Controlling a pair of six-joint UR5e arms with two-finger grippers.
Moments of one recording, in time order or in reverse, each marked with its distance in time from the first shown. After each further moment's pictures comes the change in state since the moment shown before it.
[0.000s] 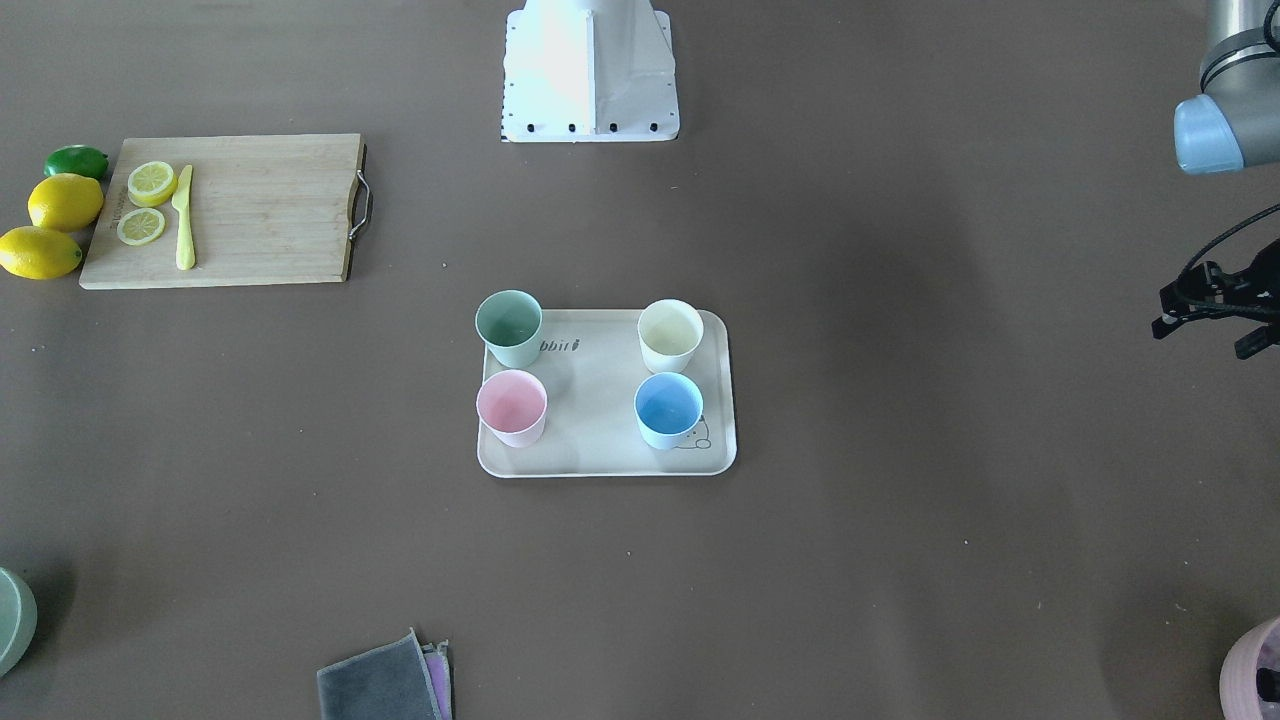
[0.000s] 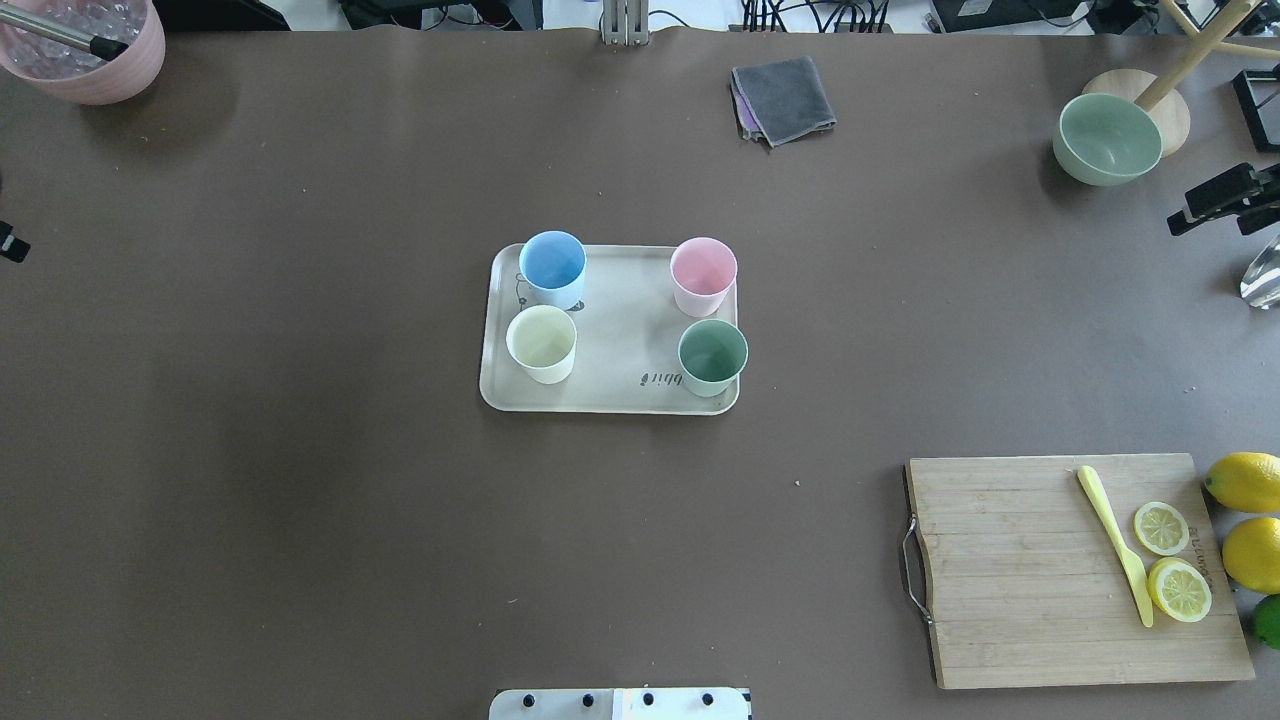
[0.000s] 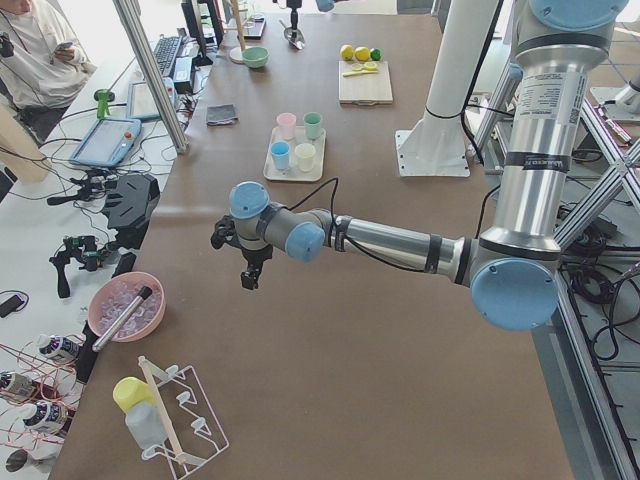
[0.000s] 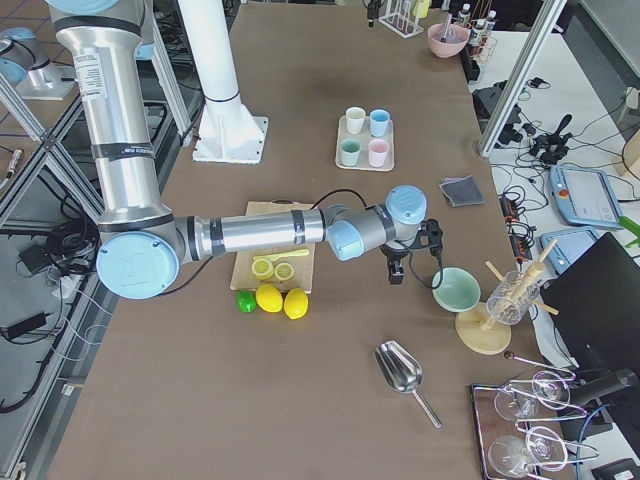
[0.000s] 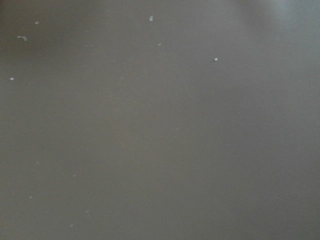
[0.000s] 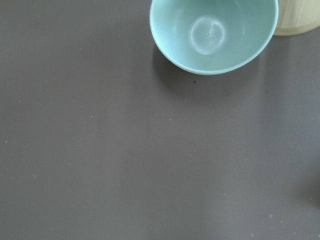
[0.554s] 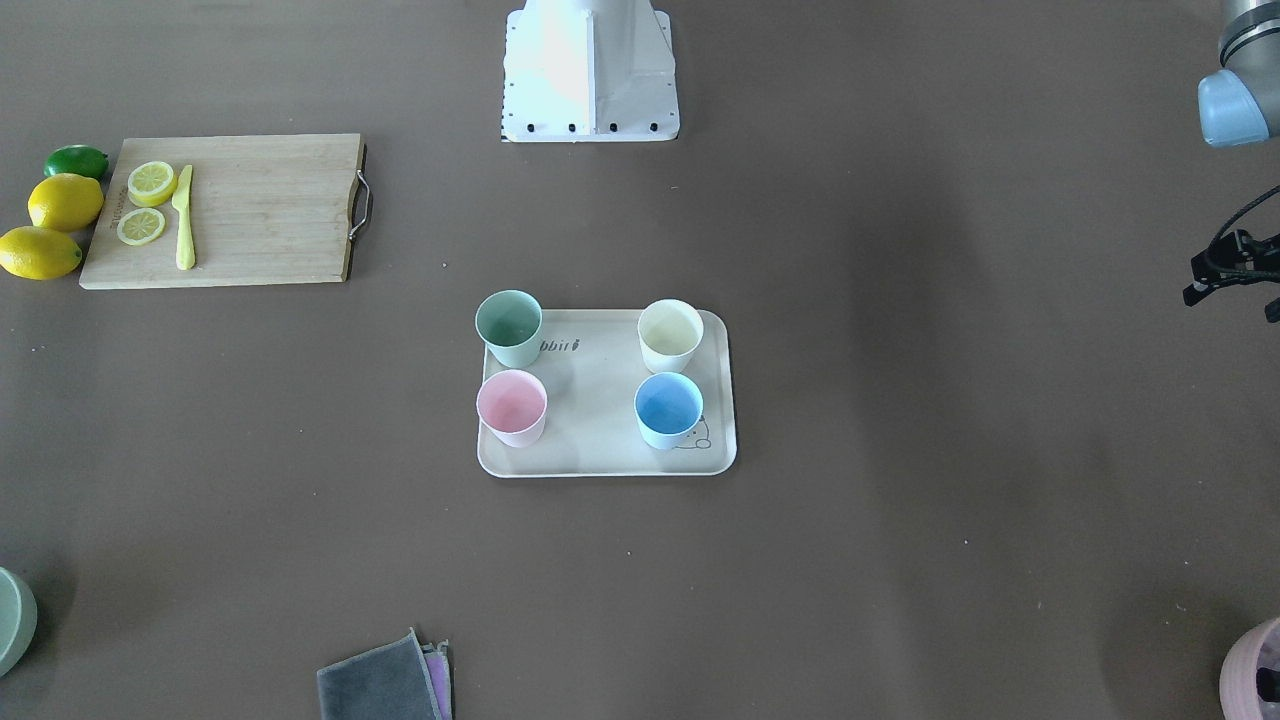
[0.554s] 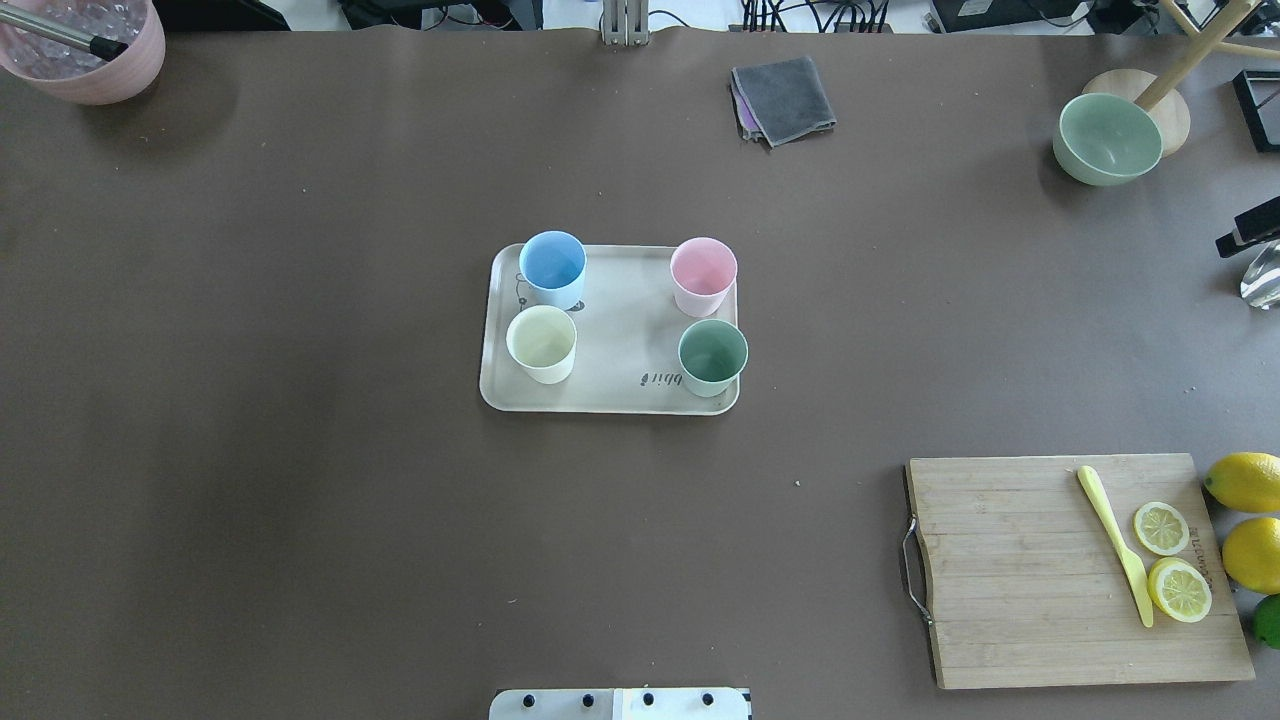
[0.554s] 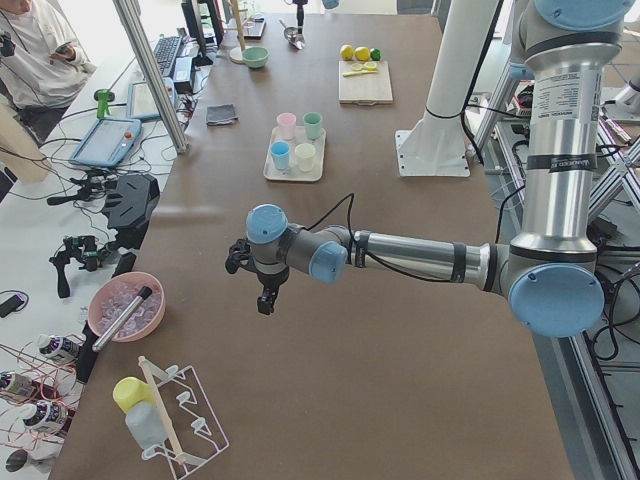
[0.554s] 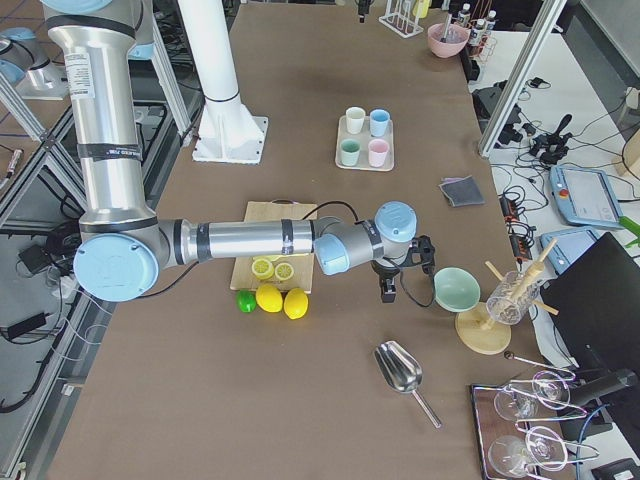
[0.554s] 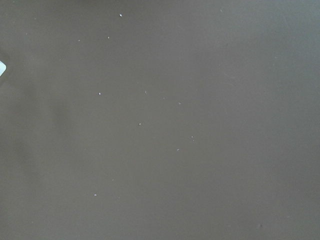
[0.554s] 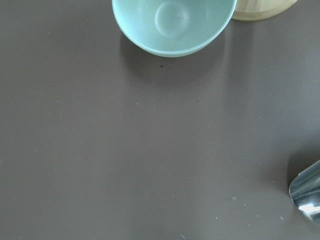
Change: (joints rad) left arm -0.021 0.083 -0.023 -0.002 0.006 0.016; right arm 0.038 -0.049 -0.004 0.000 -0.018 -0.063
